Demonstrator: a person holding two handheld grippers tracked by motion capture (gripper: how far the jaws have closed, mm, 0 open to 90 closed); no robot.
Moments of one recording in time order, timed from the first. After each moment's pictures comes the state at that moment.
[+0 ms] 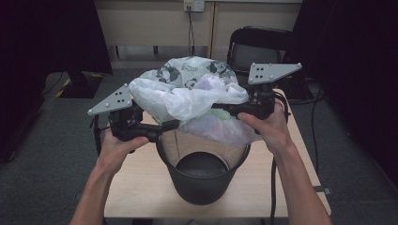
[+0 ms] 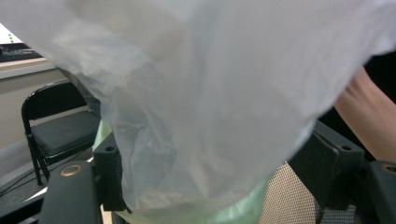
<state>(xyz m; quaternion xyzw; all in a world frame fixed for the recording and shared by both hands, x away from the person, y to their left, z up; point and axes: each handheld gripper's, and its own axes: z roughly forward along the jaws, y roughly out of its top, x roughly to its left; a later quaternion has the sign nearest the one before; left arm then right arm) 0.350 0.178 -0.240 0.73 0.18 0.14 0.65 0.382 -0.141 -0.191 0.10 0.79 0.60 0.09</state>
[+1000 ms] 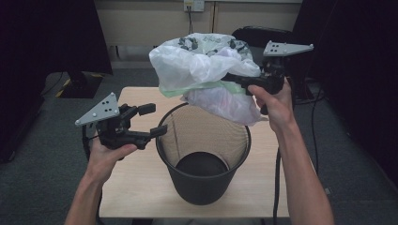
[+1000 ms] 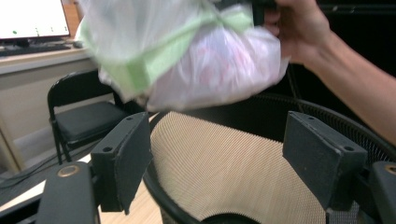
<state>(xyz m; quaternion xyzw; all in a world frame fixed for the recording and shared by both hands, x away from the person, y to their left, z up) 0.339 0.203 -0.254 0.73 0.20 0.16 0.63 0.439 -0.172 -0.185 0.18 0.75 0.63 0.11</state>
